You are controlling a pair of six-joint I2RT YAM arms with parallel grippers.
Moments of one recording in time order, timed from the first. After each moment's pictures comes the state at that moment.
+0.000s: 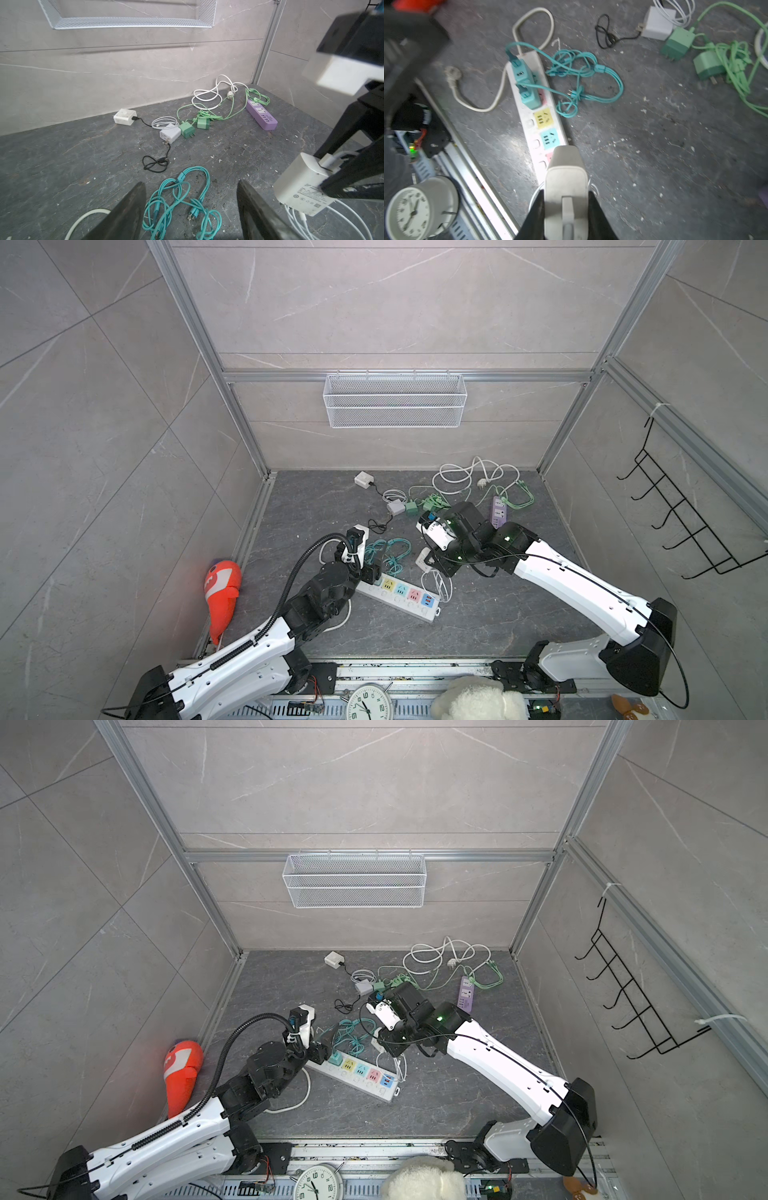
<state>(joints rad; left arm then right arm) -0.88 0.79 0.50 0.15 -0.40 -0.09 0.78 1.39 1.29 -0.91 -0.06 0.01</state>
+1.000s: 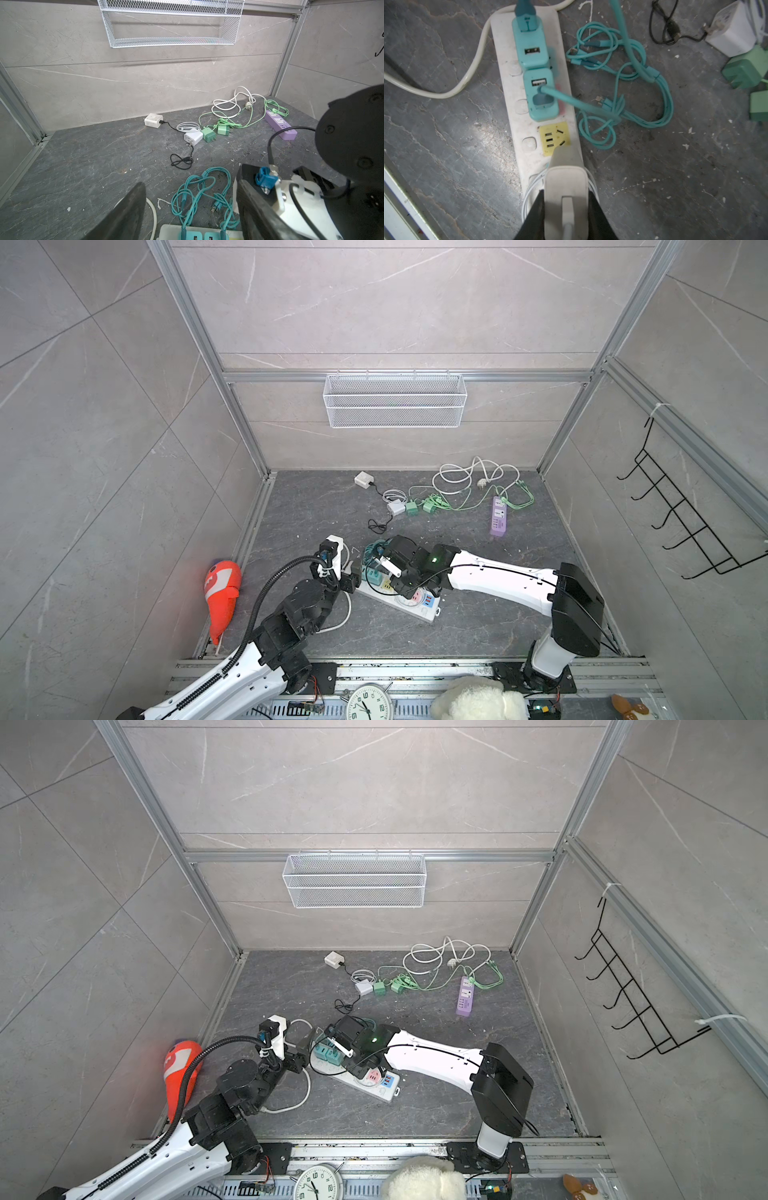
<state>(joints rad) -0.88 0.52 0.44 -0.01 -0.49 -0.07 1.04 1.71 1.29 -0.69 0.12 -0.02</state>
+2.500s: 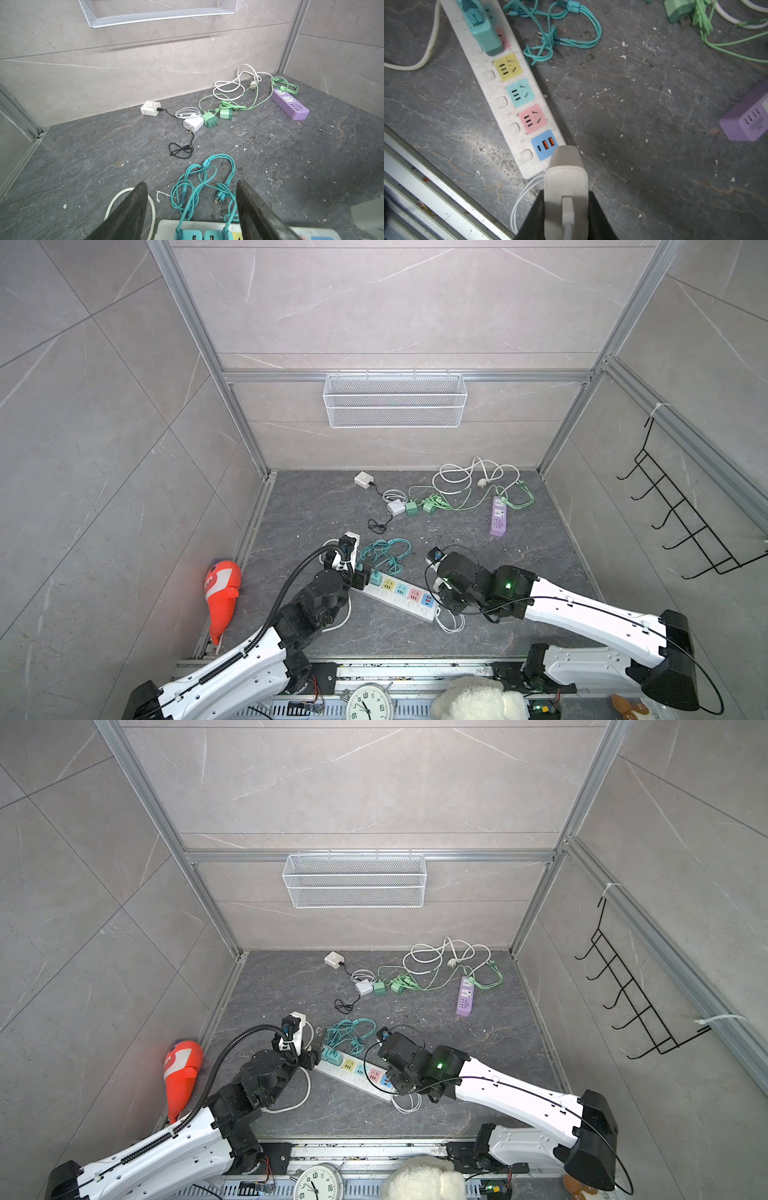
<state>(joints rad) -0.88 0.70 0.44 0.08 -0.49 -0.04 1.04 1.19 0.99 -0.88 0.29 0.26</state>
